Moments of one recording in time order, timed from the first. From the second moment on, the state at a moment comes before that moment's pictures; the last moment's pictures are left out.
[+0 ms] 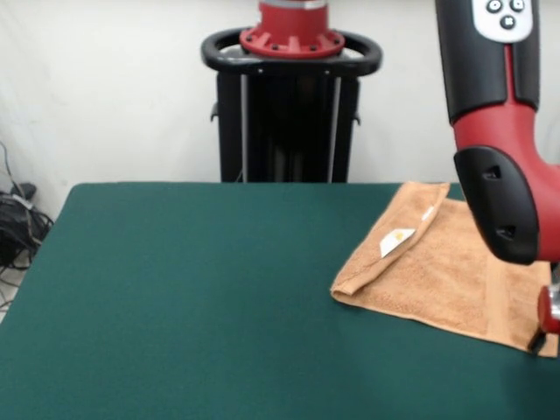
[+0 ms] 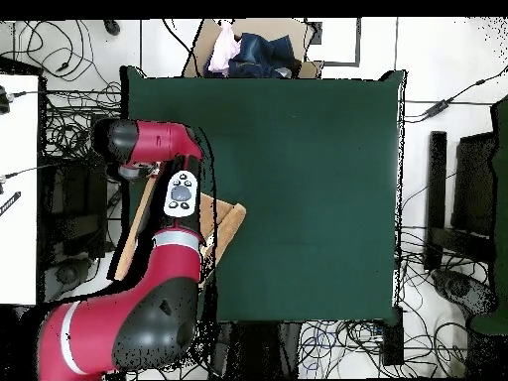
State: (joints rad) arm 0.25 -0.03 -0.16 0.86 0.37 1.00 1.86
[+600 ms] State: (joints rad) arm 0.26 -0.11 -0.15 1.01 0.39 0.77 1.86
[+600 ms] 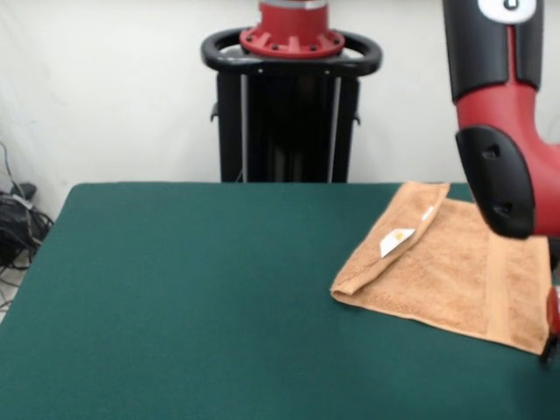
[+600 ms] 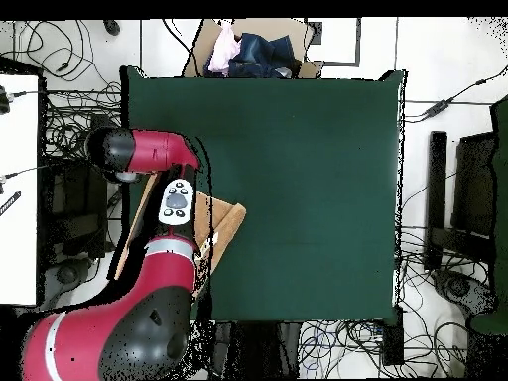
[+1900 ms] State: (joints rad) arm 0.22 -0.43 -0.09 1.54 0.44 0.45 1.86
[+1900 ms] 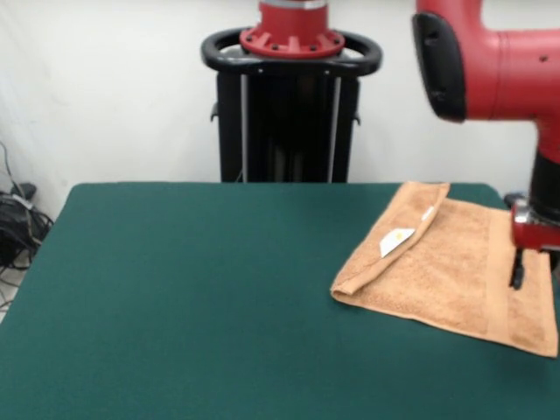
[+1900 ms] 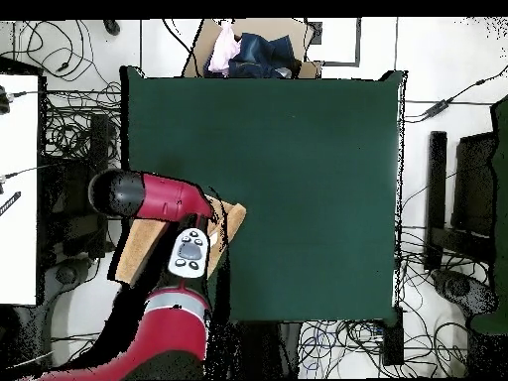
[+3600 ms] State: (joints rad) arm -0.02 -0.52 0.10 1.90 0.20 0.16 1.86
